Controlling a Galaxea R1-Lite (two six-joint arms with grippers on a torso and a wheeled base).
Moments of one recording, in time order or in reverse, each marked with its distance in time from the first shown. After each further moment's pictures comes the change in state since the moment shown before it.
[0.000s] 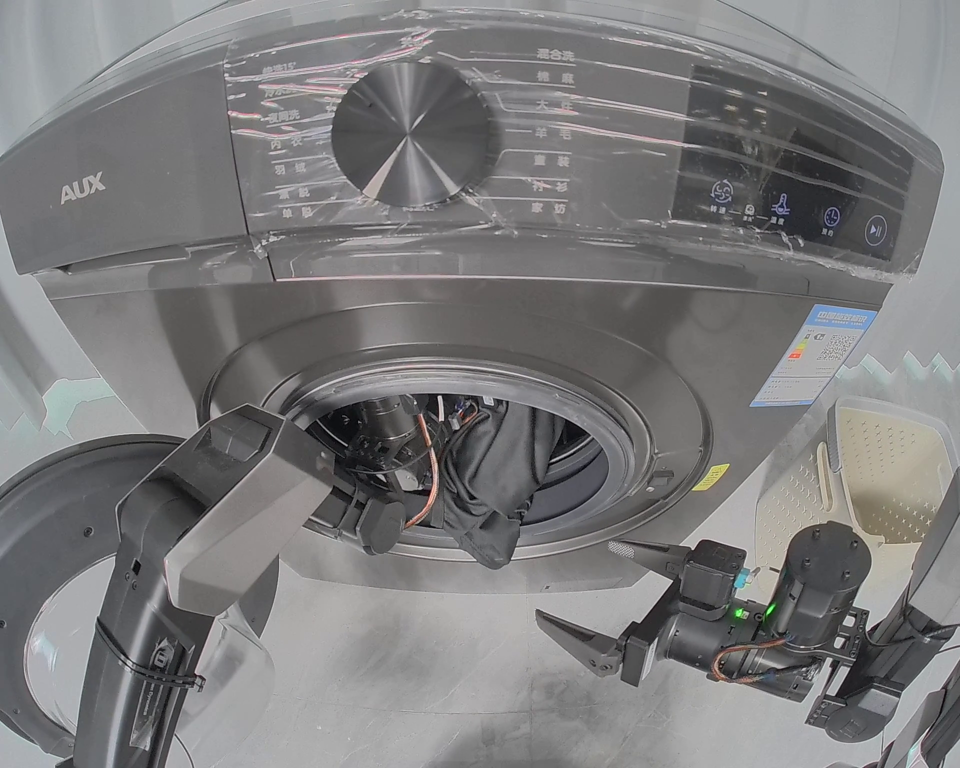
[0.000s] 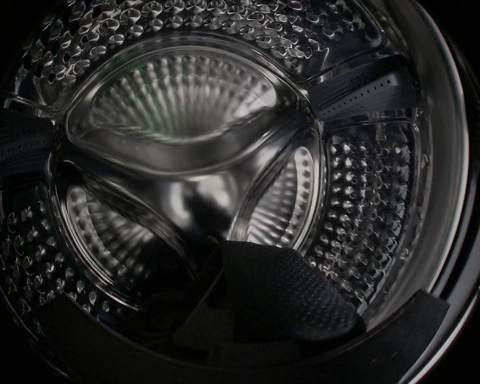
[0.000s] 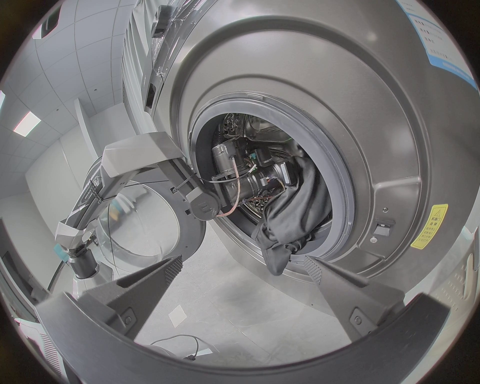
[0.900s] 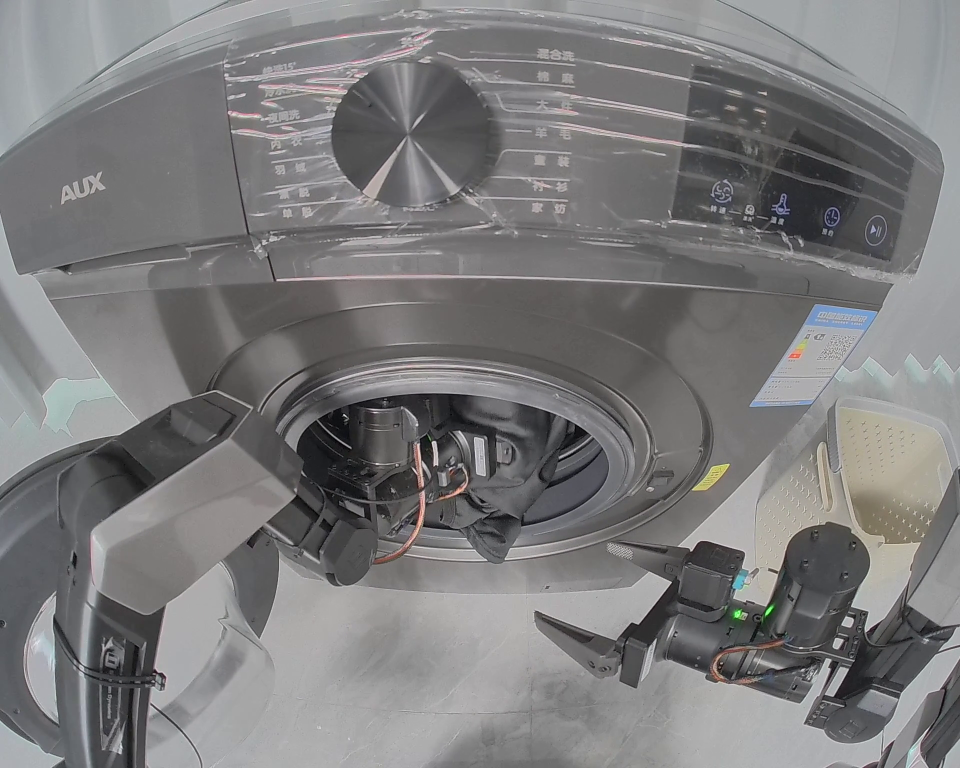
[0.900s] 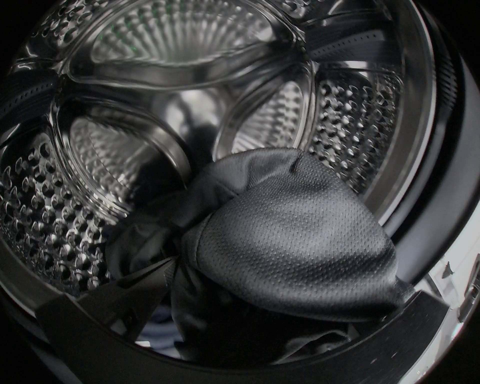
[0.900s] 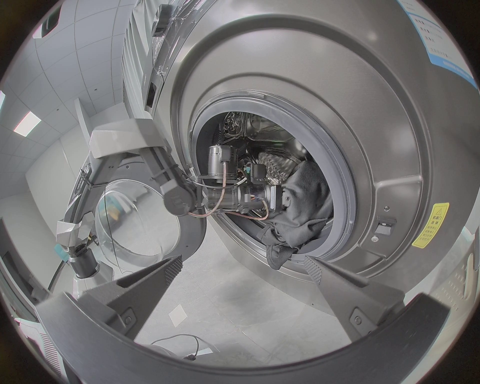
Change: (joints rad) left arm -0.024 -0.169 0.322 0.240 -0.050 -0.066; right arm 0.002 0.004 0.000 -0.001 0.001 0.000
